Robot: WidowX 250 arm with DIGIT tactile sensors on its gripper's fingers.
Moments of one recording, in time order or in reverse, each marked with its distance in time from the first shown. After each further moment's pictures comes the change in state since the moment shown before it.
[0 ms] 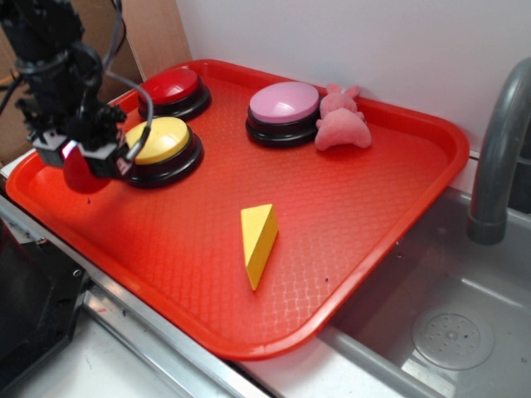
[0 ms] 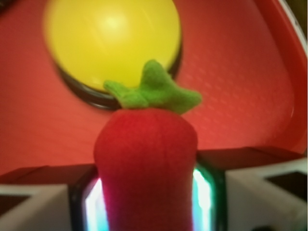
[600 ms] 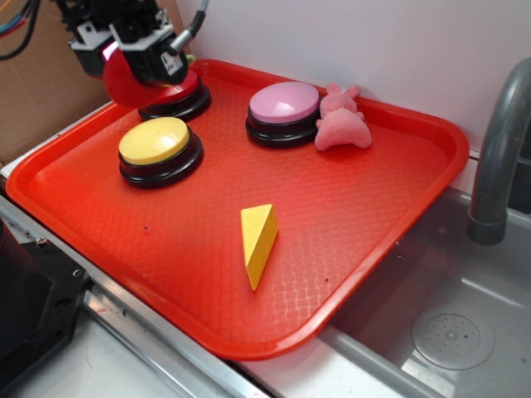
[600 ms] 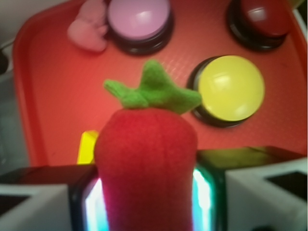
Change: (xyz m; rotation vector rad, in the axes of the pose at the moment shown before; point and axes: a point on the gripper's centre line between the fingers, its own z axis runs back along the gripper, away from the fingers) arm 0.010 -0.078 0.082 -0.164 0.068 -0.196
